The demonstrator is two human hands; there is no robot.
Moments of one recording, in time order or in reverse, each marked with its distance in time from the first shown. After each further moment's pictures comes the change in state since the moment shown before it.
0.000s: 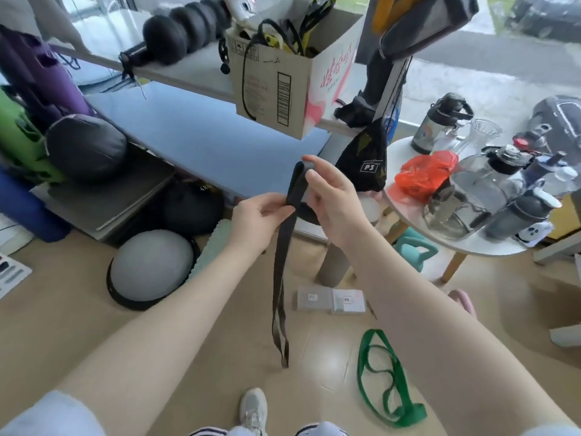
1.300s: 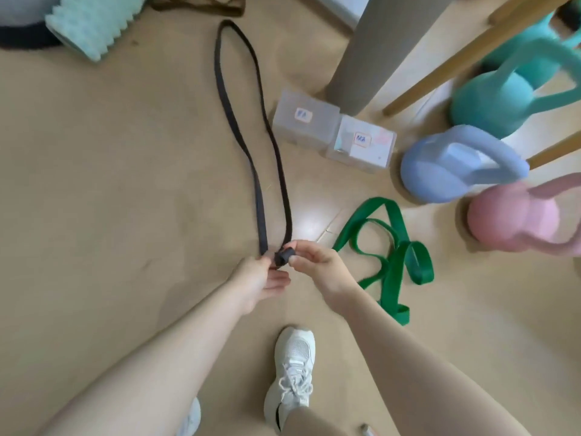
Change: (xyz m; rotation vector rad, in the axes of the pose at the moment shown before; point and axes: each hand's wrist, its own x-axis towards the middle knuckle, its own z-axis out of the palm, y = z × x) left_hand -0.205 -0.554 0.354 -0.480 -0.020 -1.315; right_hand -0.196 0.558 -0.358 -0.347 -0.230 0.842
